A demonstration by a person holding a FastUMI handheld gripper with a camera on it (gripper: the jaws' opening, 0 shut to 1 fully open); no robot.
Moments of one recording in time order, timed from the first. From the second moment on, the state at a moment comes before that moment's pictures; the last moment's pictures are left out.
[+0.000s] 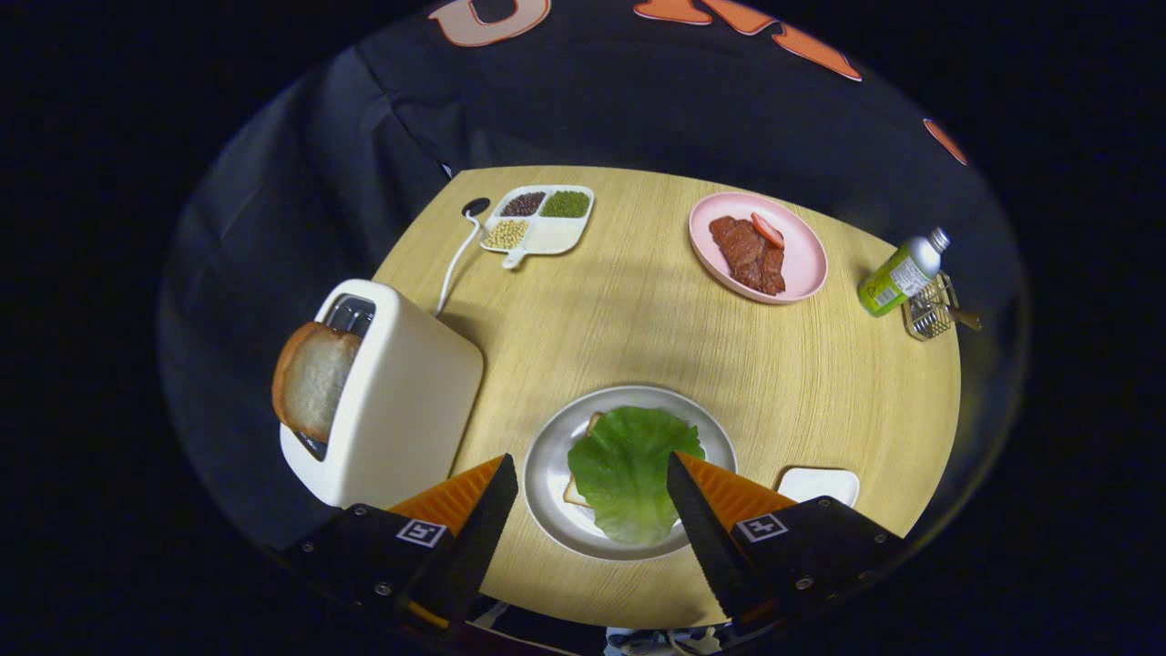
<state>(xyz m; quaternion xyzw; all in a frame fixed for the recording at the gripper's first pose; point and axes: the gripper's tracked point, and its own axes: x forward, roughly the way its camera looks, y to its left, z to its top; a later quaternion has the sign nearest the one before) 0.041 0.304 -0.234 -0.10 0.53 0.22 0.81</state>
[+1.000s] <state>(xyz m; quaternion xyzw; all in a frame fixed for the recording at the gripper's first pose) 0.004 0.484 -0.175 -0.08 0.51 0.27 0.81</state>
